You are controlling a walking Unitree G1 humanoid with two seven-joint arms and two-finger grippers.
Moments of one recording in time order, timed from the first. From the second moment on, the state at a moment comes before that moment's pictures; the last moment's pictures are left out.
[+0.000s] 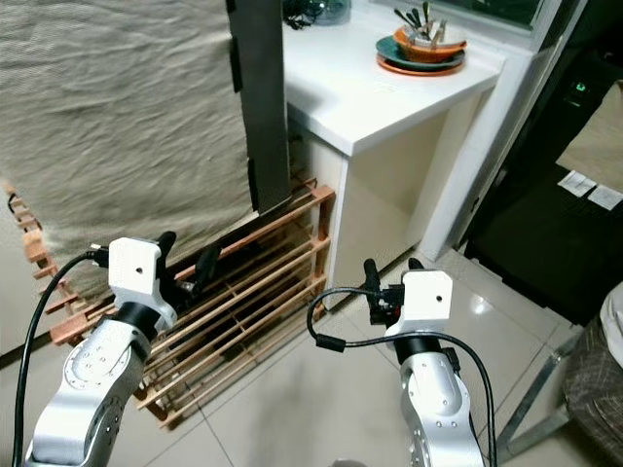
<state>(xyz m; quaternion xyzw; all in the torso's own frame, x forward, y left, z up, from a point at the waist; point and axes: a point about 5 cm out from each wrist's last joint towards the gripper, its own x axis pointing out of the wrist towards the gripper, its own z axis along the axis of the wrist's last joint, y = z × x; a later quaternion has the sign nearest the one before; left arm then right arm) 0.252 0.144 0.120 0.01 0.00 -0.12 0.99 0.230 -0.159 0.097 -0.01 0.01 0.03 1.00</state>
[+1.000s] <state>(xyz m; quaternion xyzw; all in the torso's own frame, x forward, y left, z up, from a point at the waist) 0.263 0.136 0.141 0.01 -0.03 -0.13 0.99 0.240 -0.164 0.113 0.00 -0.01 0.02 1.00</state>
